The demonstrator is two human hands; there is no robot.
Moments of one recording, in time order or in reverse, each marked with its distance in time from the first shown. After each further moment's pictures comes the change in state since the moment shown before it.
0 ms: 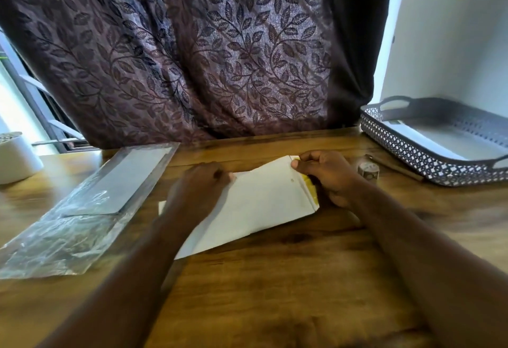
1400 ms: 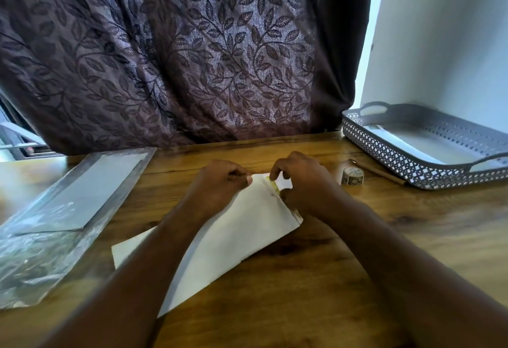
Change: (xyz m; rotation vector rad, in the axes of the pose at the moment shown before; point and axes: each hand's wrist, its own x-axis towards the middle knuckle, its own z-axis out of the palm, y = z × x) left_hand 0.026 0.046 0.024 -0.439 -0.140 0.031; right_hand -0.024 -0.016 0.015 -1.101 0.049 -0.403
